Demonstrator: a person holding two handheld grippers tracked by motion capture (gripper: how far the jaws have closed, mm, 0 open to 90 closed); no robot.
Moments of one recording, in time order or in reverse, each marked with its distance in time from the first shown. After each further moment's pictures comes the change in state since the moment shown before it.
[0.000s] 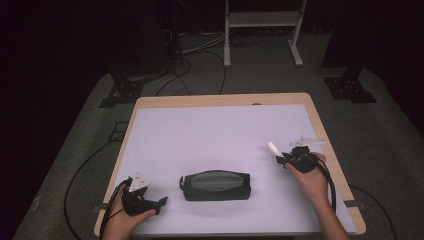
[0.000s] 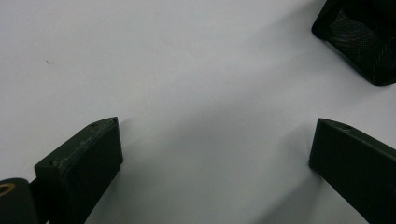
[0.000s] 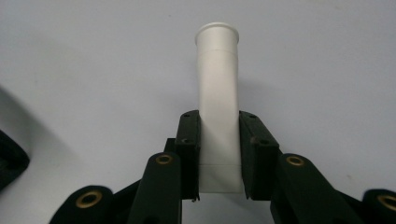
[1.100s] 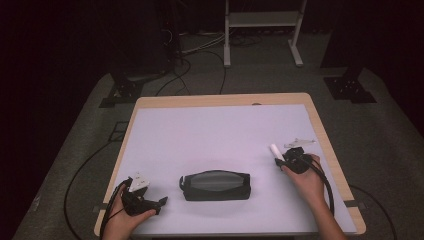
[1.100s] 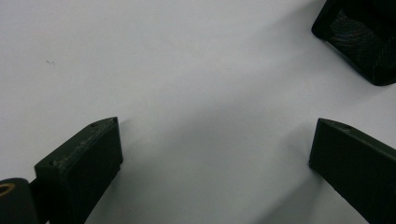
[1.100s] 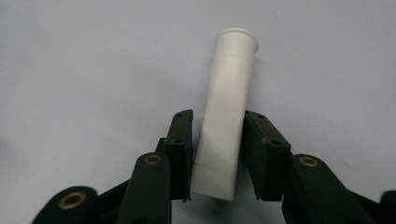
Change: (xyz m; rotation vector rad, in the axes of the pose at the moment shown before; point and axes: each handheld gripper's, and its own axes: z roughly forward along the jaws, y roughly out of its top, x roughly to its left) left arm 0.000 0.000 0.000 0.000 0.001 0.001; right arm 0.001 -0.005 0.021 0.089 -0.106 -0.035
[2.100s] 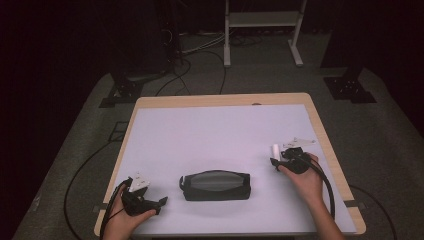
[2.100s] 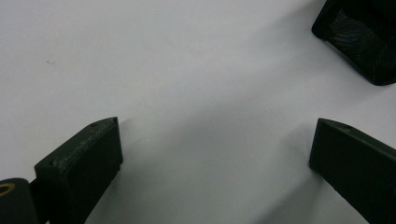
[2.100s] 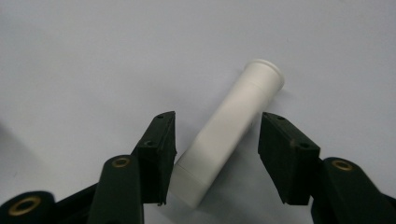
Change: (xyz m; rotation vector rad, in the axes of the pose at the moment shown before) left arm 0.000 0.000 0.000 -0.004 0.002 -0.001; right arm 0.005 0.003 -0.002 -0.064 0.034 -0.010
